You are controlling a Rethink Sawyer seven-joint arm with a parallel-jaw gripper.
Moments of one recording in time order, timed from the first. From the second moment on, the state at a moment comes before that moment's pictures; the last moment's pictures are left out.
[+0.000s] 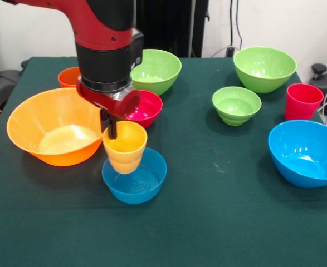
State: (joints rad) arm -0.44 -0.48 0.10 1.41 -0.19 0.61 2.18
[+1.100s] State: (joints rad) arm -0.37 -0.46 0.06 1.43 -0.16 0.55 2.18
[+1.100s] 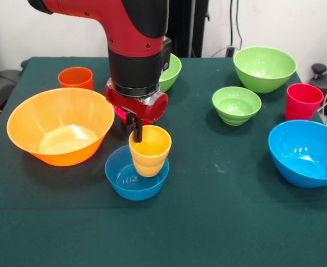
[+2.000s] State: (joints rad) arm -0.36 -0.45 0.04 1.42 -0.16 0.55 2.18
